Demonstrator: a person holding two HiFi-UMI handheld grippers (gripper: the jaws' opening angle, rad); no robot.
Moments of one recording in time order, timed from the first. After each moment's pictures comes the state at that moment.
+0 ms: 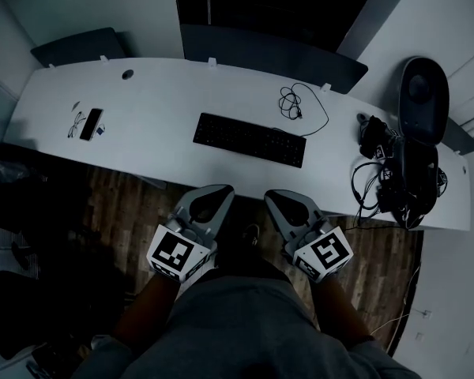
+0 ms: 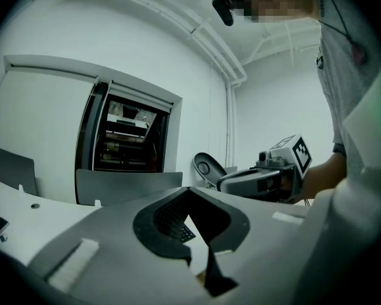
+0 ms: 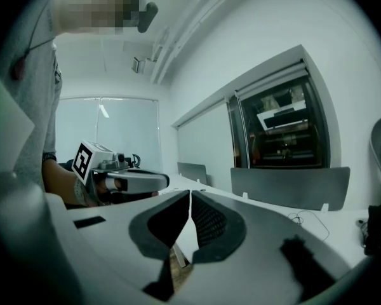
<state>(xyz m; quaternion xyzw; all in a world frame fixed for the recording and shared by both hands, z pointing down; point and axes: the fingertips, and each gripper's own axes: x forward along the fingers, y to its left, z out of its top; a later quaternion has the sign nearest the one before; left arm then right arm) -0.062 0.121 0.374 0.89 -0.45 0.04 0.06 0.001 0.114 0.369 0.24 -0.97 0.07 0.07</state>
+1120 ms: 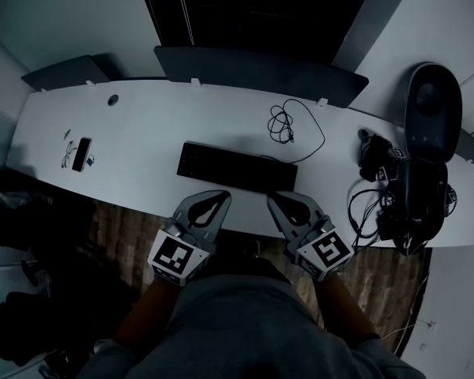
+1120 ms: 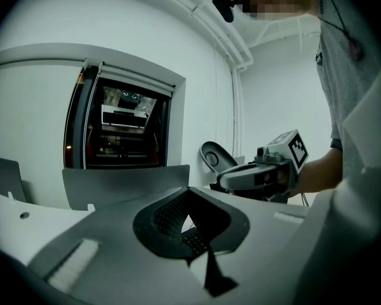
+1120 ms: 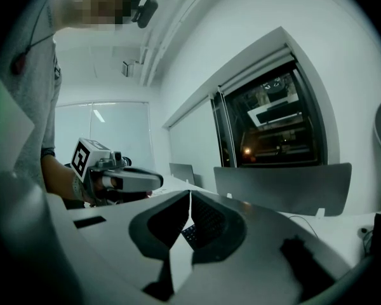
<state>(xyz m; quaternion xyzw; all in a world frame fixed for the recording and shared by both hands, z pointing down) -0.023 -0.021 0.398 0.88 -0.47 0.09 0.07 0.053 -0.035 0.397 0.24 -0.96 0.10 0.07</state>
